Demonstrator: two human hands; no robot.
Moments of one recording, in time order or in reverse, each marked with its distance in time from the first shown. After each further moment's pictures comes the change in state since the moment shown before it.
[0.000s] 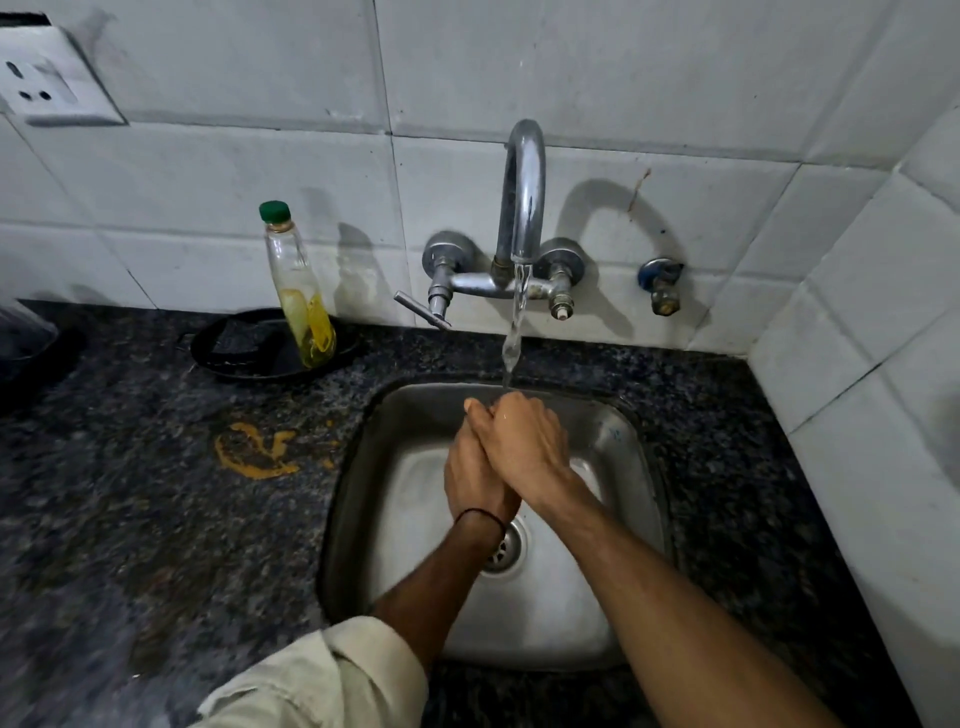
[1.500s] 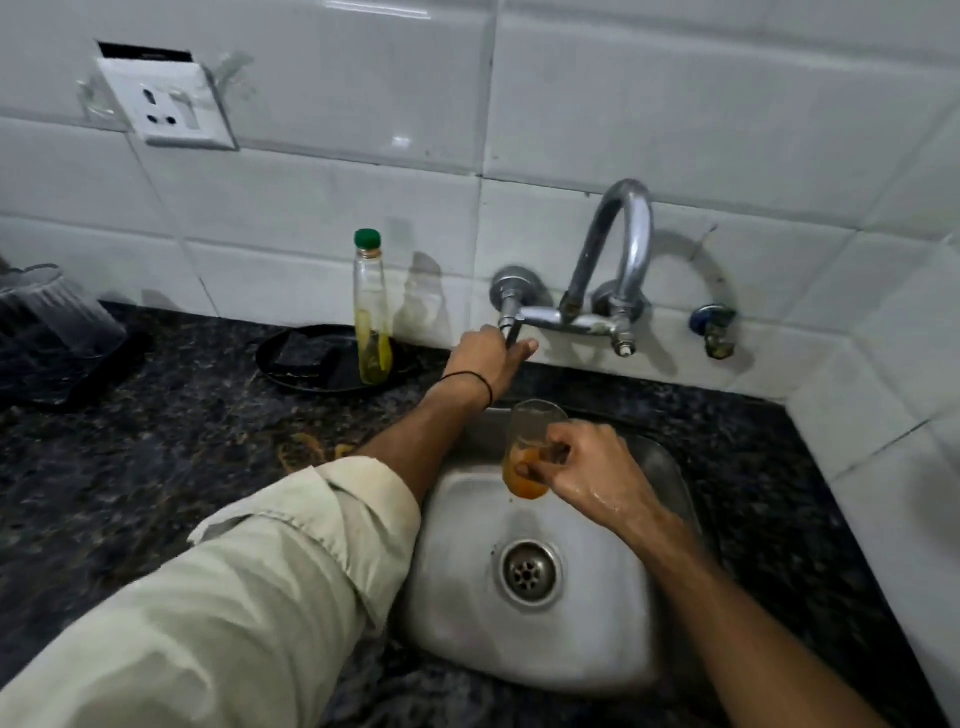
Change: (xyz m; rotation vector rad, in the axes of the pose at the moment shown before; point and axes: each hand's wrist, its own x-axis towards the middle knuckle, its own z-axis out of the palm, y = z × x) left_hand 0.136 0.038 -0.098 0.350 -0.263 0.107; right_hand -0.004 0.001 -0.008 0.062 -0.006 -0.161
